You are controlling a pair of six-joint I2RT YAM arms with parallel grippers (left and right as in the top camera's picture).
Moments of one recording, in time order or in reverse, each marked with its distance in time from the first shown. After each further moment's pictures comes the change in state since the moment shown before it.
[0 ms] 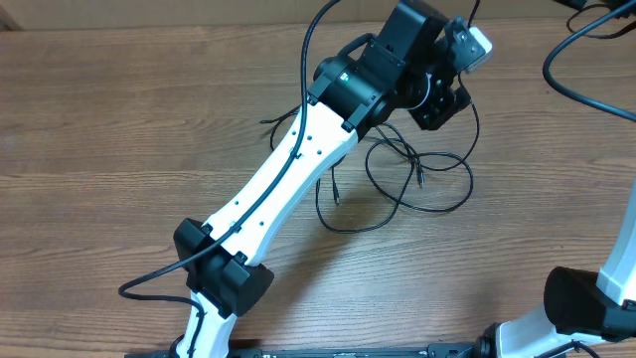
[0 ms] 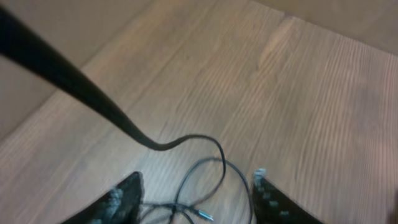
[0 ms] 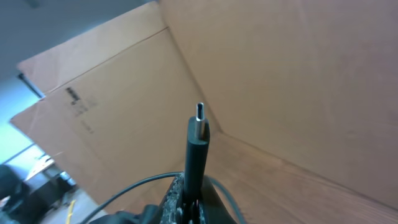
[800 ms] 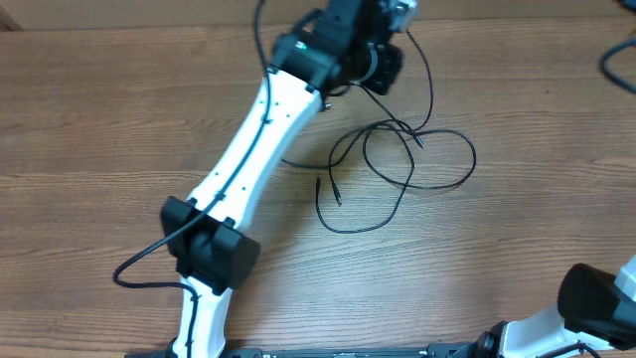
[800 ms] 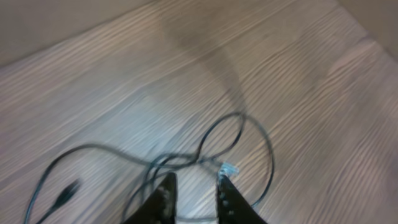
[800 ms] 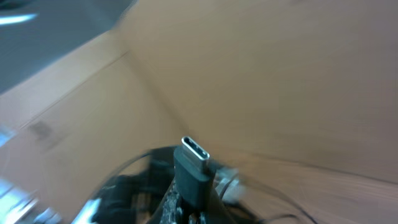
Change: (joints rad) left arm 0.211 0.043 -0.006 -0.086 -0.006 -0.202; right arm -0.244 0.002 0.000 -0.131 -0.036 -0.010
